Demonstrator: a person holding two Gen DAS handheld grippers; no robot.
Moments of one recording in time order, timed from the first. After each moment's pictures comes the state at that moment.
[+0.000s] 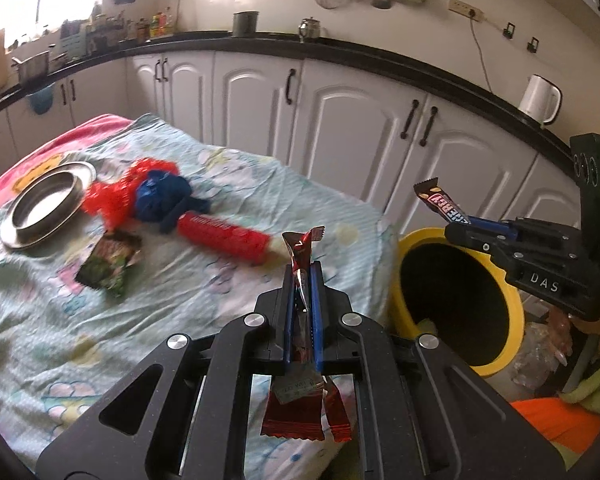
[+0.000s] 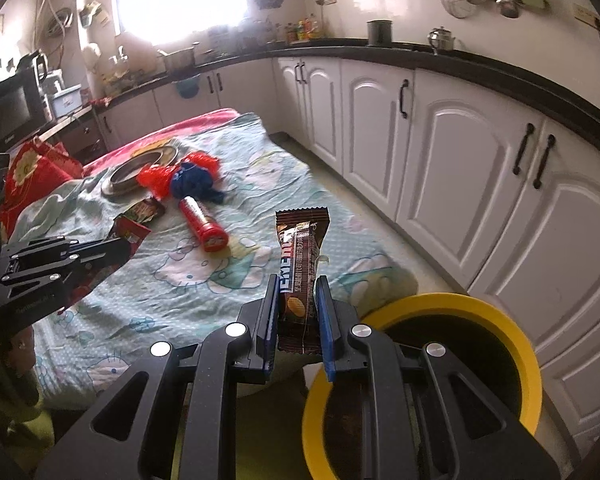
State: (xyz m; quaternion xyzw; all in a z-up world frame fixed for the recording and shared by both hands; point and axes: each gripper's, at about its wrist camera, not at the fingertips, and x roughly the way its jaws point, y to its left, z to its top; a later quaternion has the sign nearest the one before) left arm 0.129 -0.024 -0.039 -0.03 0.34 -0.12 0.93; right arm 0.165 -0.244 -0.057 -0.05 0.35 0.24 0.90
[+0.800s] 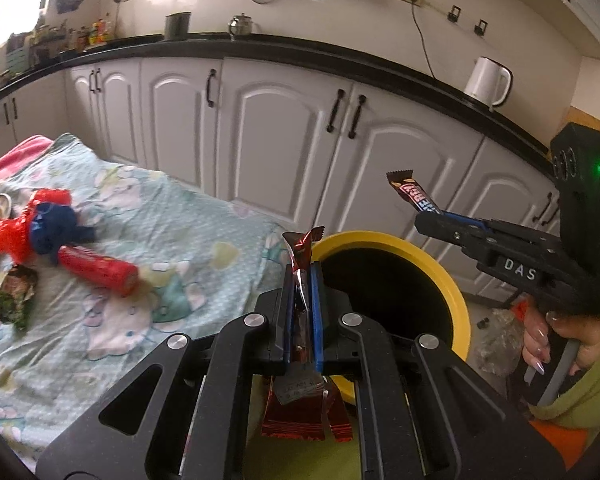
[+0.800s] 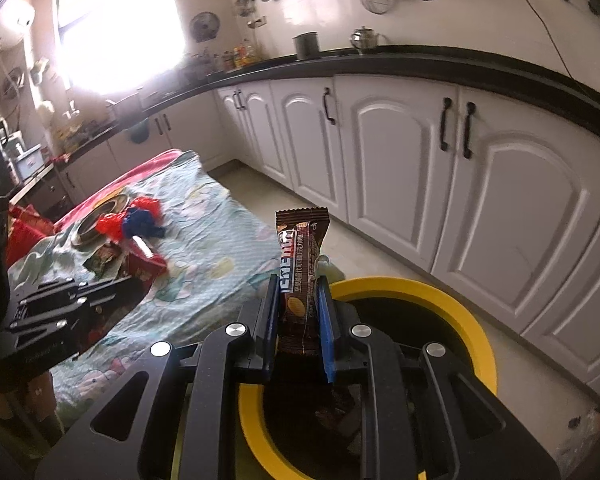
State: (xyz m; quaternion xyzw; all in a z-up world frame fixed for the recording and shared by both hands) left arm 0.148 -0.117 -0.039 -0.02 0.34 -0.21 0.91; right arm 0.160 -0.336 -0.048 0.03 0.33 0.16 0.93
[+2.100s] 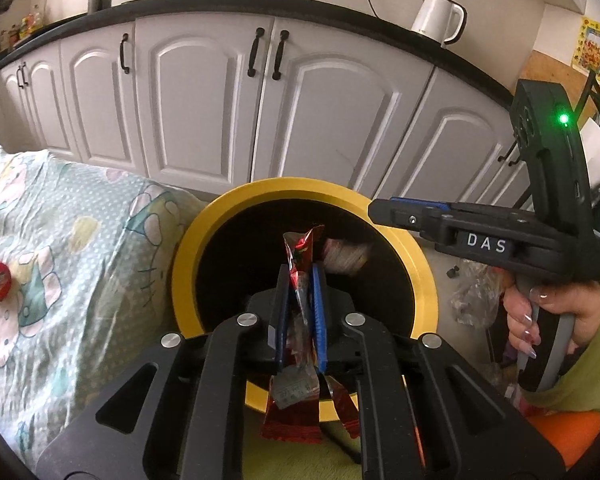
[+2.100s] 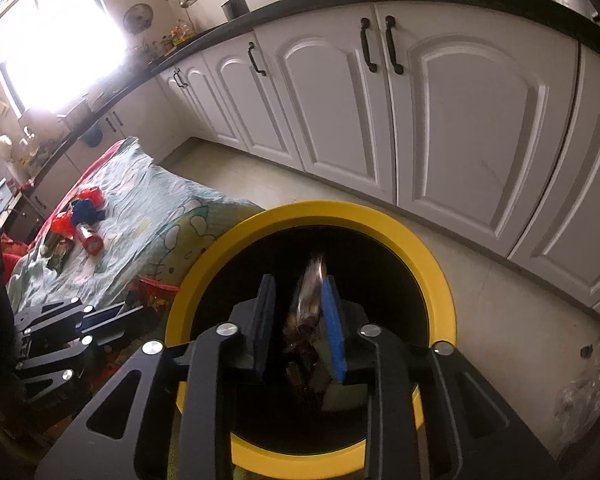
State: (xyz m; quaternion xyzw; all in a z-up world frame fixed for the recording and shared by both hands) left arm 0.160 -0.208 -0.087 0.02 0.40 -0.31 0.86; right arm 0.165 -0.417 -0.106 0.10 0.42 0.10 0.90
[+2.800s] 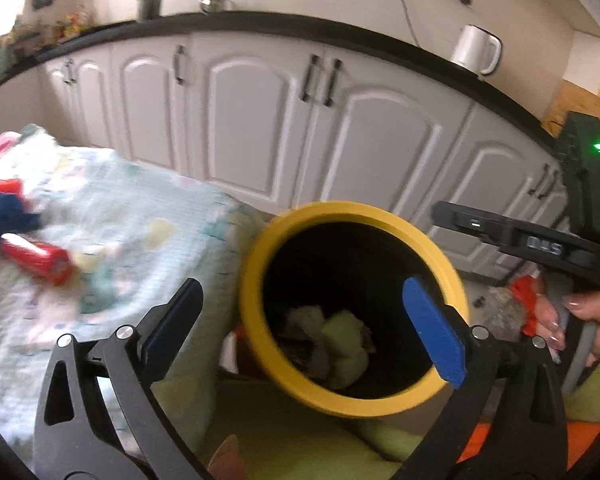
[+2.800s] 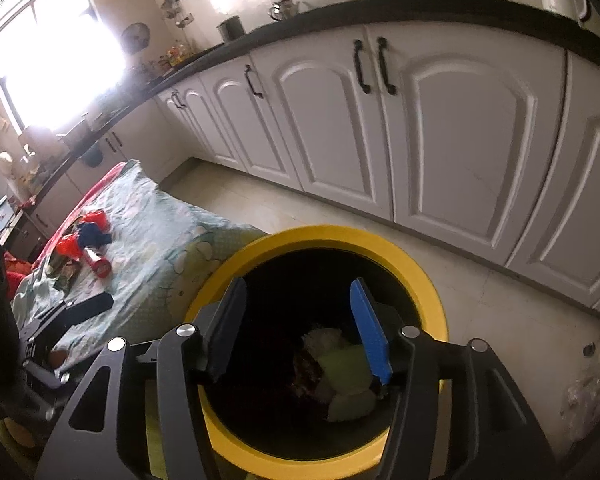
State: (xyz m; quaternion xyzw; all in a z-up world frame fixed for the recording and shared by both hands) left arm 0.157 -0.159 -0.071 0.00 0.37 -0.22 0.90; right arm 0.159 -0.415 -0.085 0.11 0.38 0.10 0.91
